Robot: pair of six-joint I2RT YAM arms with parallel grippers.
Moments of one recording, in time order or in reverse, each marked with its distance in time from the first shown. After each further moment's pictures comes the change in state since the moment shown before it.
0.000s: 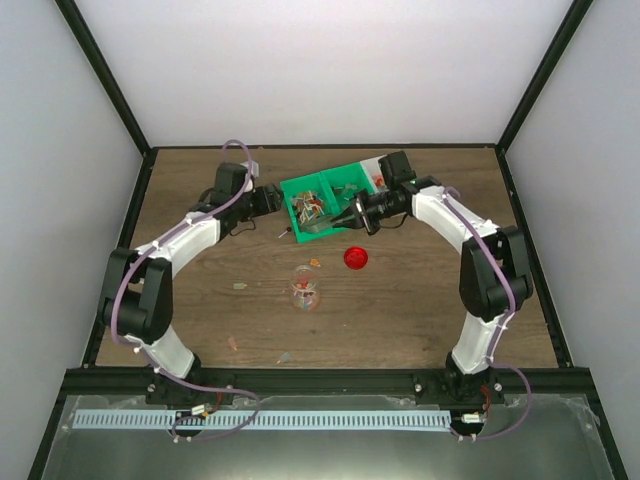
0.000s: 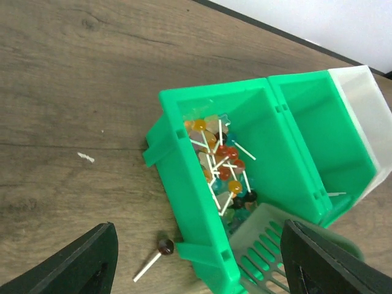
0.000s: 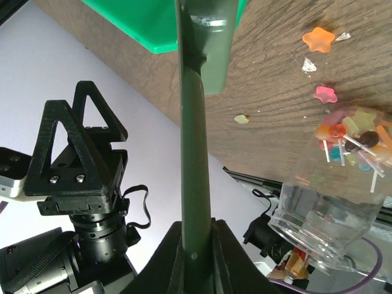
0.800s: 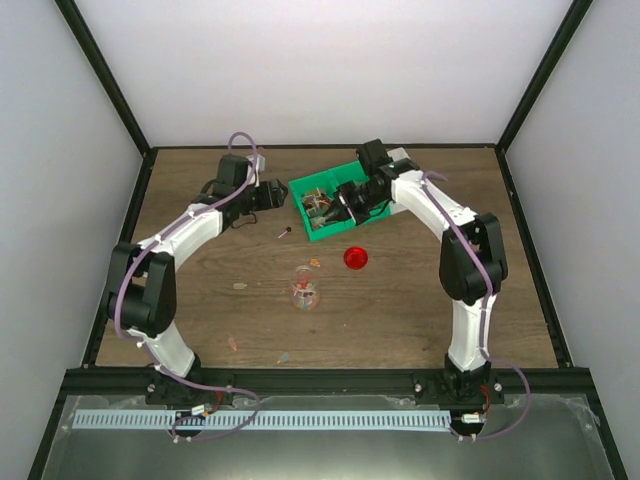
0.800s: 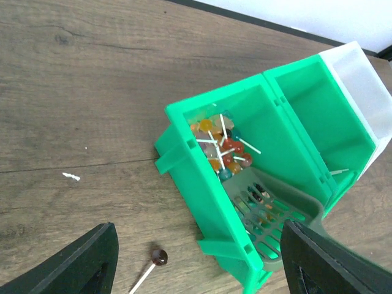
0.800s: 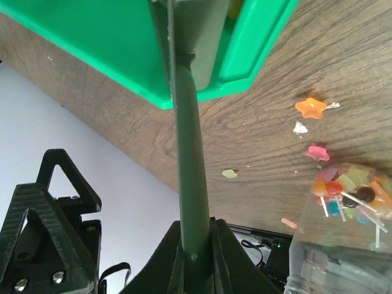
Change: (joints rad) left arm 0.000 0.056 0.106 -0.064 0.026 0.098; right arm 0.080 0.188 0.327 -0.245 0.254 -0.012
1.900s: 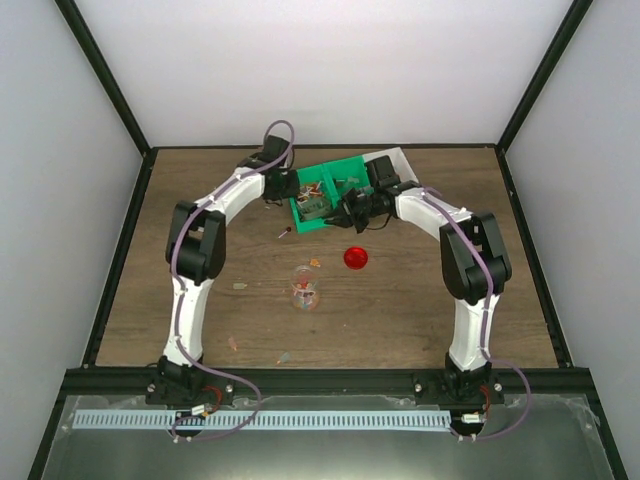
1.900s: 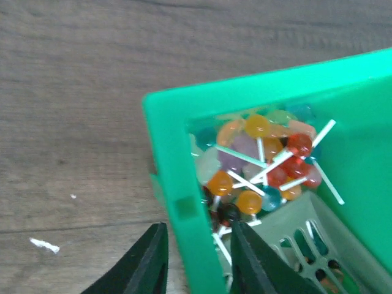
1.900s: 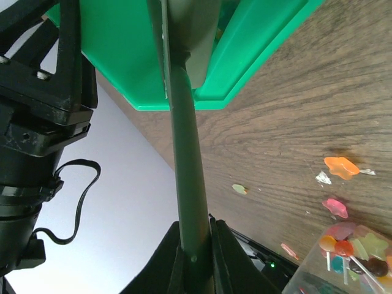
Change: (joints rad) left arm -0.052 0.566 0.686 -0.441 -0.198 -0.044; right arm -0.044 -0.016 -0.283 0.451 -0.127 -0.061
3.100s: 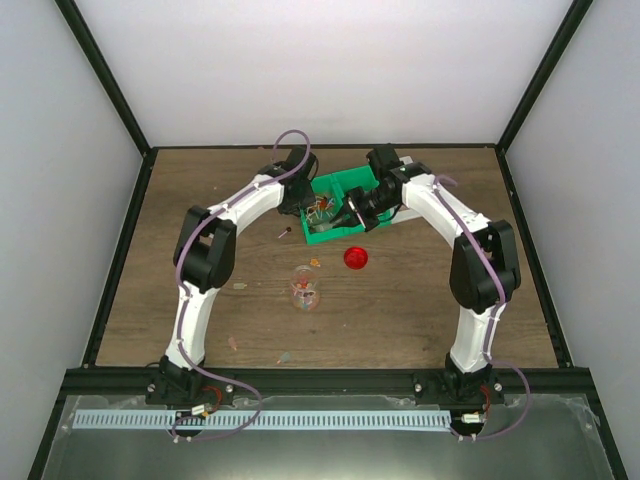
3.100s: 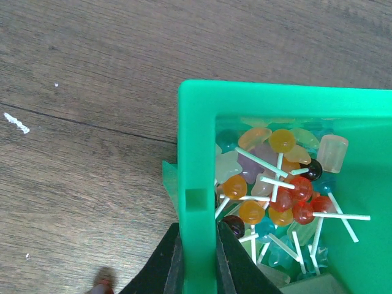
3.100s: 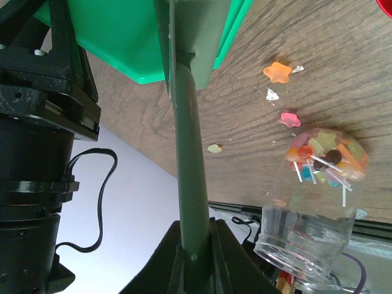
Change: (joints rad) left arm -0.141 -0.035 -0.032 -0.099 -0.199 -0.324; right arm 0.008 -0.084 0.163 -0.478 0.060 0.025
